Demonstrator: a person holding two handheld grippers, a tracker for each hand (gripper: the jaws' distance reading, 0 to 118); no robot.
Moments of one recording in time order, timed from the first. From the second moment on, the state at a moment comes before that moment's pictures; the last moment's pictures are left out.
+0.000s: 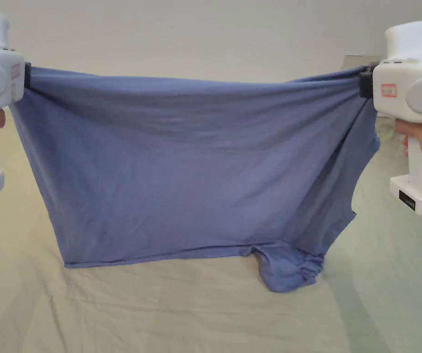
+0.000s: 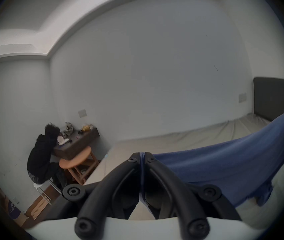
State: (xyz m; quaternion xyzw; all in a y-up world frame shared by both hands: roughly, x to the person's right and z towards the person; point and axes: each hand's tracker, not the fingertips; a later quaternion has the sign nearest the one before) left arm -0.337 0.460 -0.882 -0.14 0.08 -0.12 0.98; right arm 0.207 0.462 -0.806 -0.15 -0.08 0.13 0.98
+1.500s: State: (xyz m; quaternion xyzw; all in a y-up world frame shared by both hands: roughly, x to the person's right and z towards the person) left arm -0.363 0.129 -0.475 -0.55 -0.07 -0.25 0.79; right arm 0.194 0.136 -0.427 -0.62 -0.02 0.06 0.78
